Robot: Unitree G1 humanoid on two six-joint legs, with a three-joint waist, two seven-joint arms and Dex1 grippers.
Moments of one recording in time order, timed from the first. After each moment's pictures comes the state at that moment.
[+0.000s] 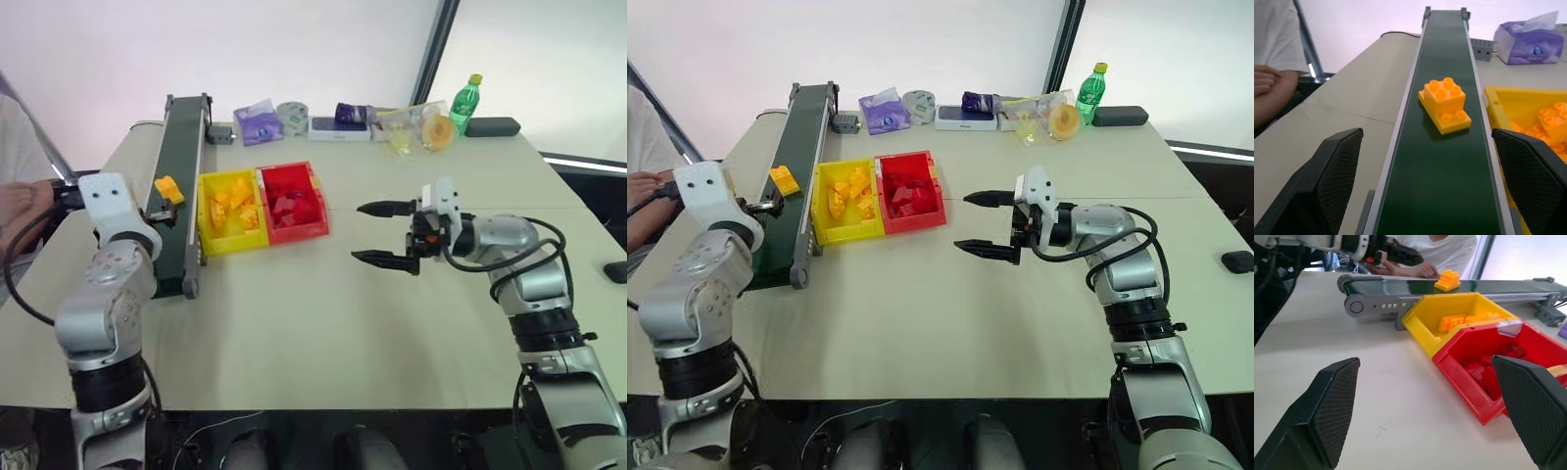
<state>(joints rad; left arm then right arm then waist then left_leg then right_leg) -0.53 0.34 0.35 -0.35 -0.31 0.97 0.27 -0.68 -0.58 0.03 0.16 0.41 0.21 1.26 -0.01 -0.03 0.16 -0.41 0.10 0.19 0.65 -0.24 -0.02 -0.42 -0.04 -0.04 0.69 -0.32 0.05</state>
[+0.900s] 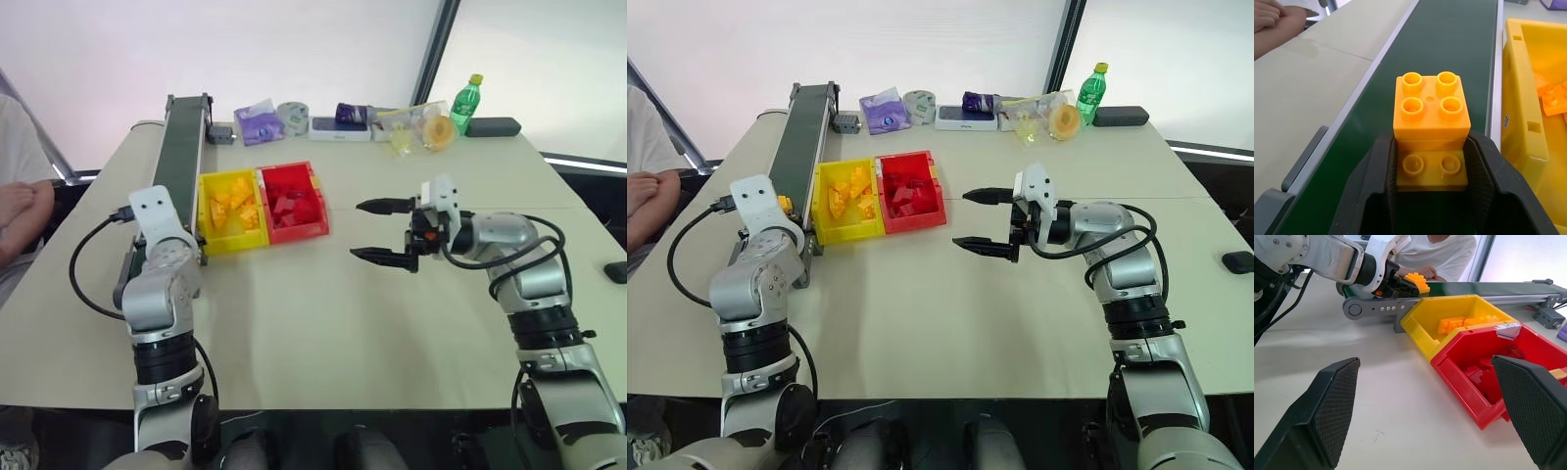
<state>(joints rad) -0.61 0.11 0.35 -0.20 -0.12 0.99 0.38 -0.69 -0.58 0.03 0.16 0.41 0.21 1.25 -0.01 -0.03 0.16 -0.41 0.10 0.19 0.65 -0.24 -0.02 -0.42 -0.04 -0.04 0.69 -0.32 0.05</state>
